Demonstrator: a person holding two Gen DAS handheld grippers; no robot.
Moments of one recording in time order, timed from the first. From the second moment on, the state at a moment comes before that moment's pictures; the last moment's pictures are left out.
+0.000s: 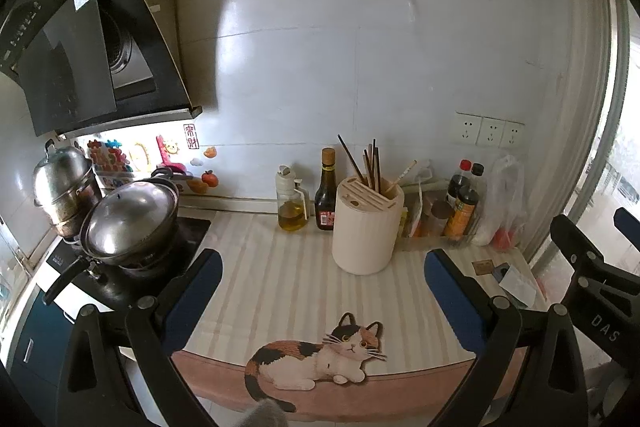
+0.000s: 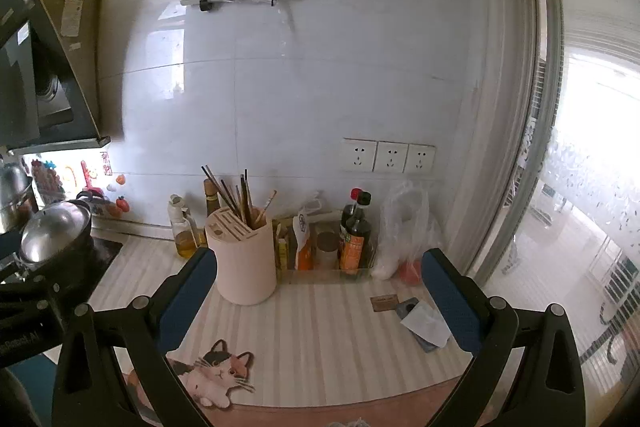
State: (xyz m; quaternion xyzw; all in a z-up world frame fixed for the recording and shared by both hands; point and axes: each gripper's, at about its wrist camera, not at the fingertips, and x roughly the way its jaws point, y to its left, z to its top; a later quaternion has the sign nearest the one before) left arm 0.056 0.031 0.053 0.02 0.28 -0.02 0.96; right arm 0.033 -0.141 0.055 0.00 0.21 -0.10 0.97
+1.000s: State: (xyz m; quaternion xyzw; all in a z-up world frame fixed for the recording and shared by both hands) left arm 0.058 0.046 0.058 0.03 0.27 -0.02 0.96; right arm 0.033 -0.132 0.046 0.01 0.22 -0.09 0.97
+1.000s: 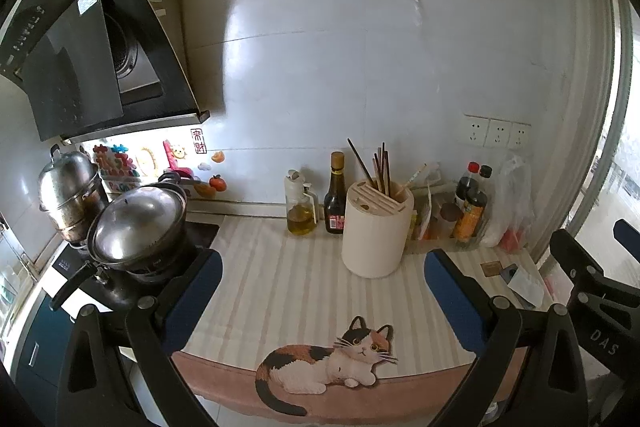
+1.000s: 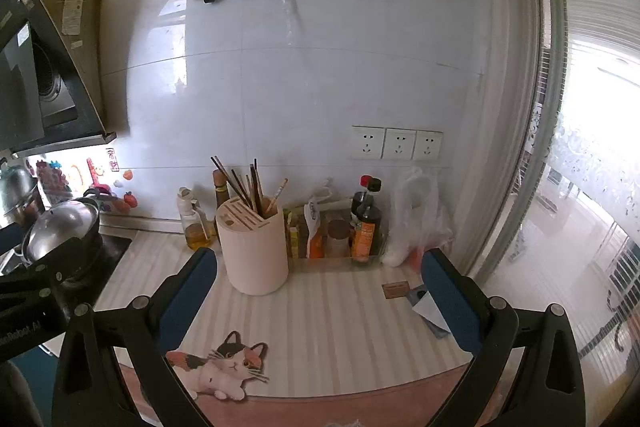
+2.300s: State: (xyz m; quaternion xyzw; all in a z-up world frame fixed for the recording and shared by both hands) left arm 0.061 0.041 0.055 0.04 0.28 -0.03 0.96; right arm 0.040 -0.137 0.044 0.02 0.24 -0.09 0.97
